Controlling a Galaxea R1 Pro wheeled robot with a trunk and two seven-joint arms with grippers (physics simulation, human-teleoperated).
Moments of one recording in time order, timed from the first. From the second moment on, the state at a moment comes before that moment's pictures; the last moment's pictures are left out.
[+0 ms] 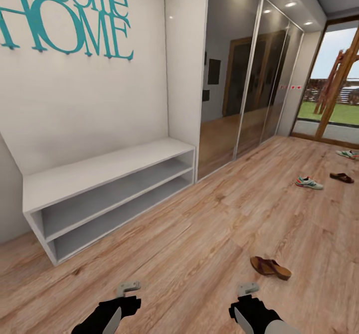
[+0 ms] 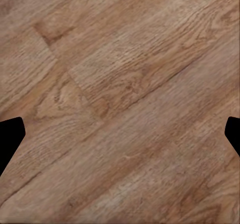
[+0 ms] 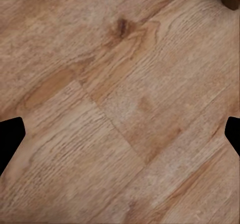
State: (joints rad) left arm -0.47 -0.07 0.06 -0.38 0.06 0.26 0.06; right arm -0.58 0.05 0.15 -0.19 0.01 0.34 -0.29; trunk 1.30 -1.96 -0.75
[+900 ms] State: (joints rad) left arm -0.47 -0.07 0.06 -0.36 0.06 0.26 0.06; right arm -0.58 0.08 0.22 -0.18 0.01 0.34 -0.30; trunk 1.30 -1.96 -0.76
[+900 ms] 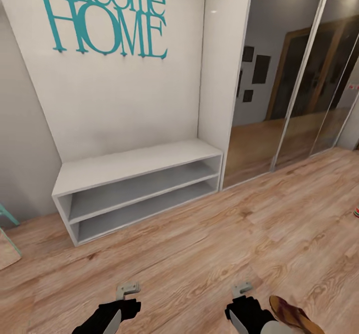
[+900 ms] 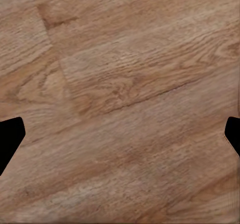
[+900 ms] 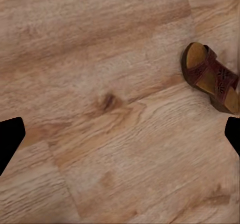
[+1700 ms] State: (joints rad) left arm -0.47 -0.07 0.06 -0.35 0.06 0.25 0.06; right arm -0.58 0.08 0.25 -0.18 0.01 0.34 -0.30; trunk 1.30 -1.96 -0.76
